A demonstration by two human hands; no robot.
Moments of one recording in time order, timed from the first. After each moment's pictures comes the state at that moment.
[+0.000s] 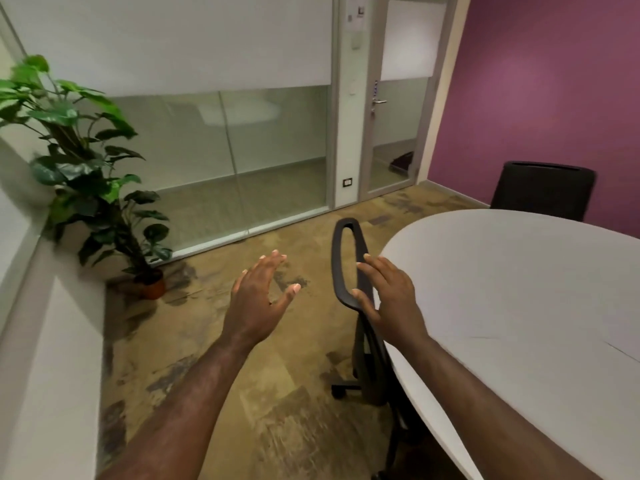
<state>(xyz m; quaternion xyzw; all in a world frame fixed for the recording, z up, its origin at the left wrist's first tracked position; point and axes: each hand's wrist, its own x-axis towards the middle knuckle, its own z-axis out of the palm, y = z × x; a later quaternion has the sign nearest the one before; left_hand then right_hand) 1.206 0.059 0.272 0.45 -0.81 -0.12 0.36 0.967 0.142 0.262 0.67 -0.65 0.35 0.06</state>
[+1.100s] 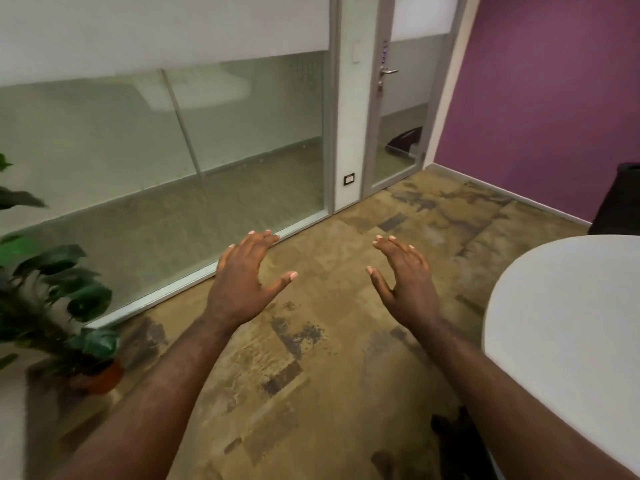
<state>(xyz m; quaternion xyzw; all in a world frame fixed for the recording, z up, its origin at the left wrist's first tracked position) 1.142 -0.625 0.245 0.38 -0.87 -0.08 0.30 0.884 -0.495 0.220 0.61 -0.71 0.35 0.10</state>
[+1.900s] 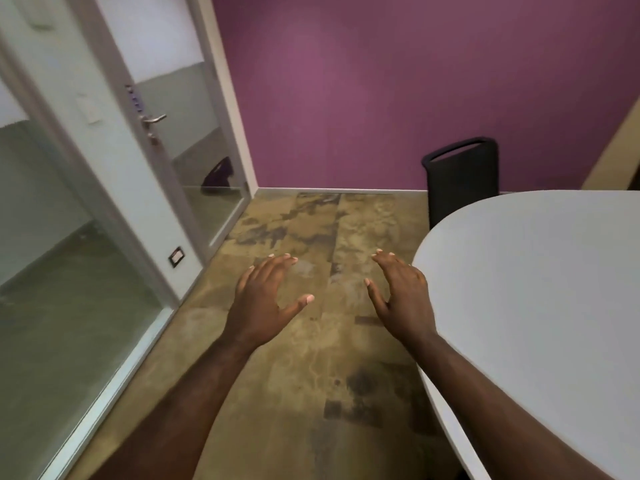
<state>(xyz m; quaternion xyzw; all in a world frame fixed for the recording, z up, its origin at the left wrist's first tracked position) 0.627 -0.871 0.235 0.03 -0.96 -0.16 0.23 0.526 -0.631 0.209 0.27 -0.89 0.30 0.20</state>
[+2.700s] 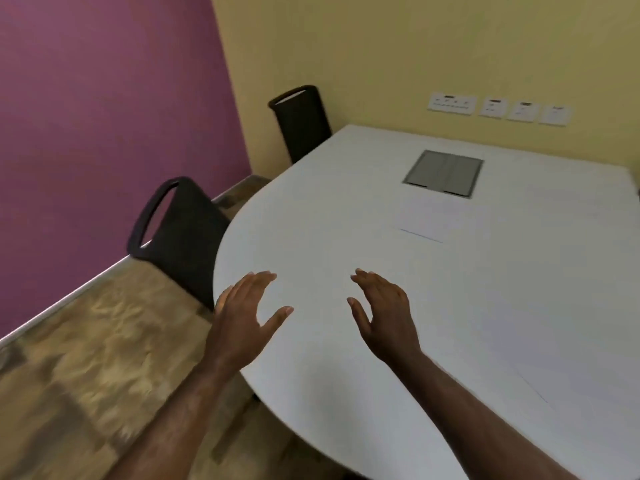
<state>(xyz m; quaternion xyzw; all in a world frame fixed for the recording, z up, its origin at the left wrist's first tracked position) 0.171 -0.680 0.210 -0.46 -0.84 -0.29 0.06 0.348 -0.493 0.179 -0.24 -0.90 0.17 0.32</state>
